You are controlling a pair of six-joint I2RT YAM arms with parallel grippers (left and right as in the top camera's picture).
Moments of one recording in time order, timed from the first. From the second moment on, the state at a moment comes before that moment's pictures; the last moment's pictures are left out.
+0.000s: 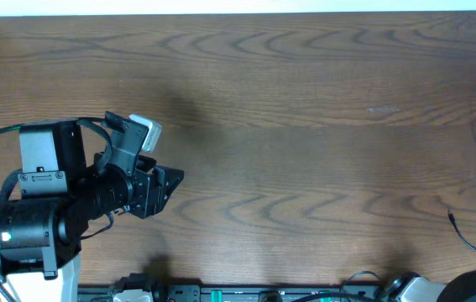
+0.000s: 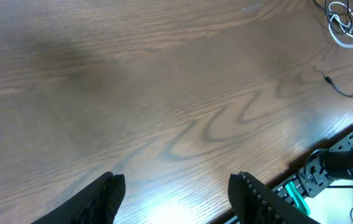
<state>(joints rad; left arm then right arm) 0.04 1.04 1.48 -1.45 0.54 0.27 -0.75 1.45 1.36 -0.54 0.05 0.24</state>
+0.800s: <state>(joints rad) 0.04 1.04 1.48 -1.46 0.60 0.28 -0.86 1.76 1.32 -0.79 -0.37 0.31</state>
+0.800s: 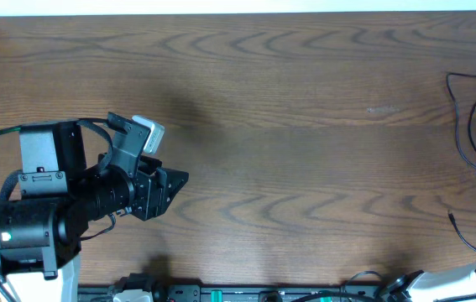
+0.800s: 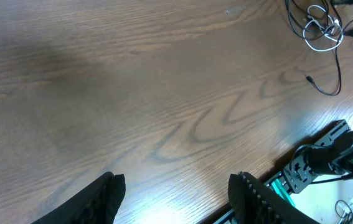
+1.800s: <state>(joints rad) 0.04 0.63 1.55 -1.21 0.18 0.09 -0.53 0.83 1.32 -0.98 -0.76 -0.14</state>
